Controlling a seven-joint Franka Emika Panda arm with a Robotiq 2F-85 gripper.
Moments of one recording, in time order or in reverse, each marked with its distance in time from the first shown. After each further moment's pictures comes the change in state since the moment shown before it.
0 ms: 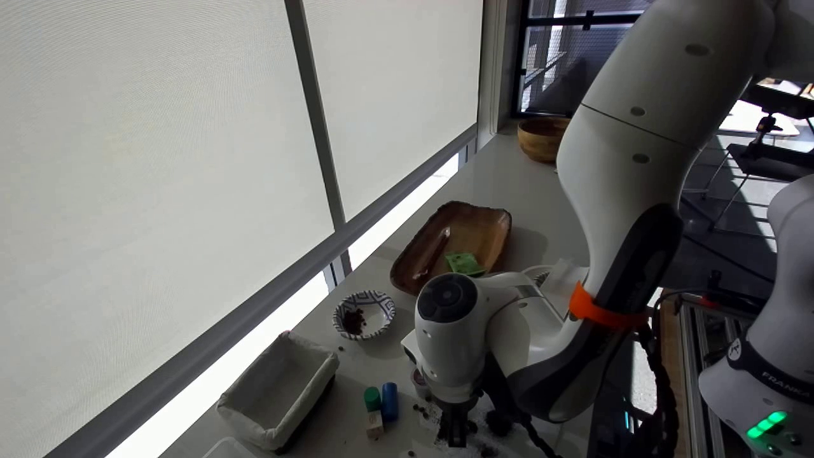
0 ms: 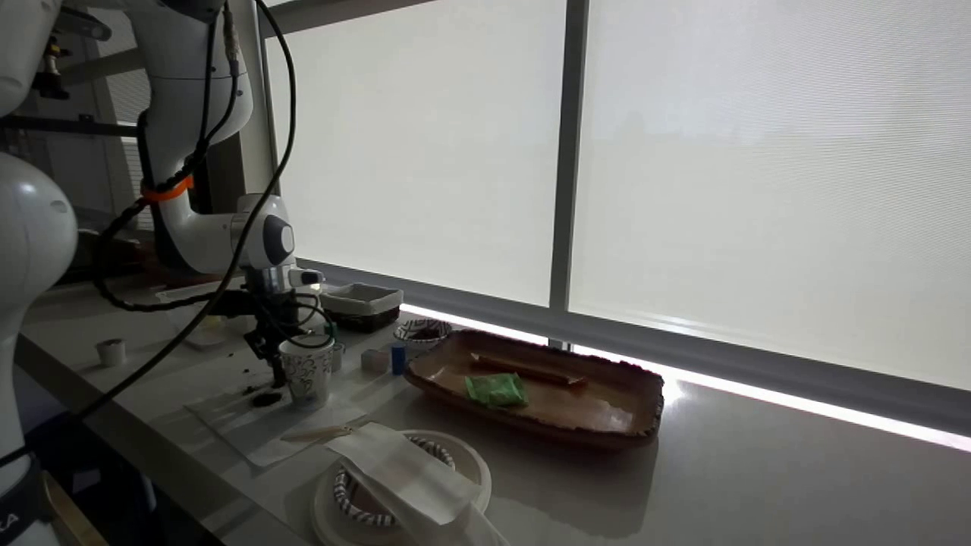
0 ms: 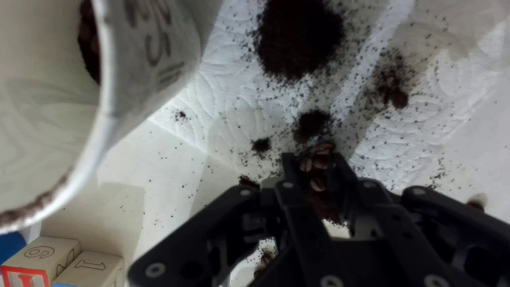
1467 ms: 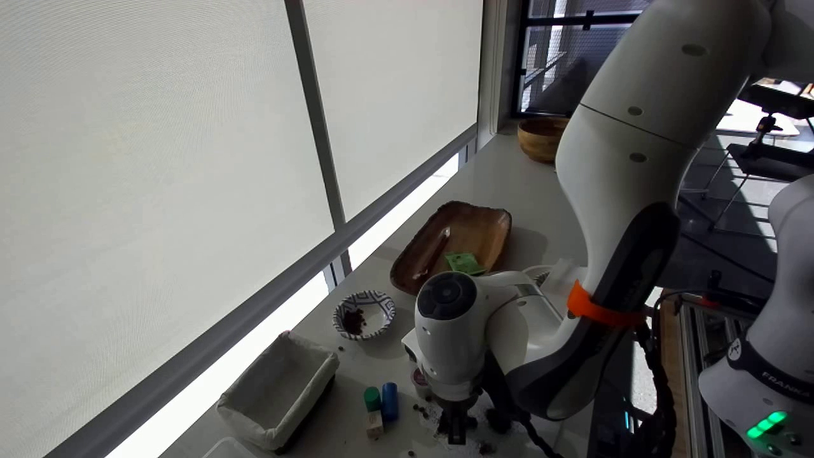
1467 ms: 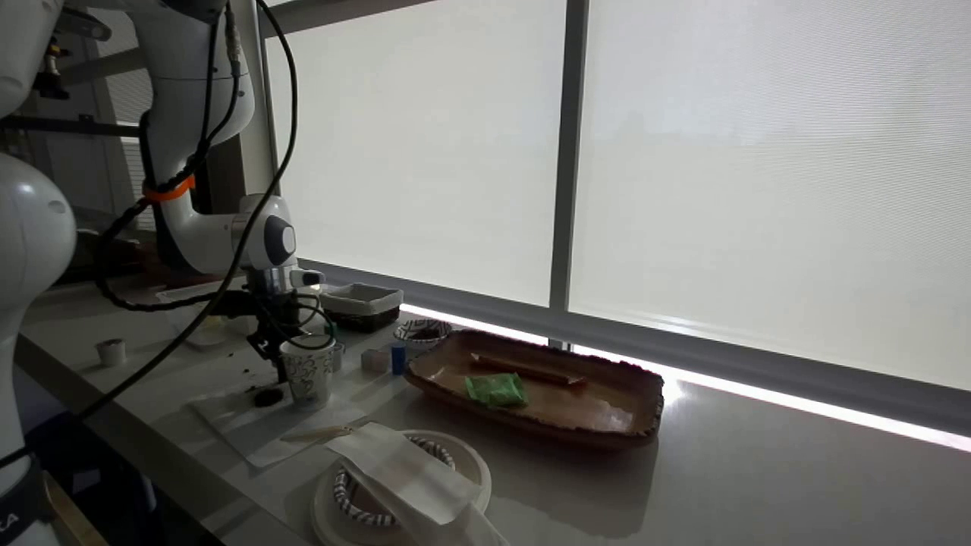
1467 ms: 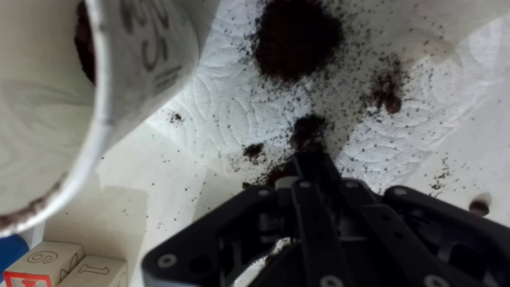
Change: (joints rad) arm -0.012 0.001 0.006 -0.001 0.006 0.000 -0.001
